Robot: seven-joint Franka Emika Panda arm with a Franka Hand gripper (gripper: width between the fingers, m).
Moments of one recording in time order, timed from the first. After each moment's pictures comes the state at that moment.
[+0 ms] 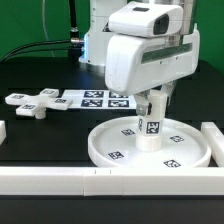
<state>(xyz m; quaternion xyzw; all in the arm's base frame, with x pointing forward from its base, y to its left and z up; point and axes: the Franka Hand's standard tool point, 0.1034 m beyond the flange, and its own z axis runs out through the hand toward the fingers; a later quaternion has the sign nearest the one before) 0.561 0.044 0.070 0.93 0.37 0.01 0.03</state>
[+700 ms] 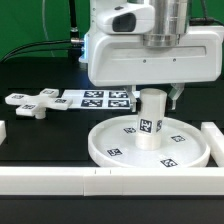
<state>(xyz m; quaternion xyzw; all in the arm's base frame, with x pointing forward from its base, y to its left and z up) 0.558 0.043 0.069 1.00 0.04 0.02 0.00</state>
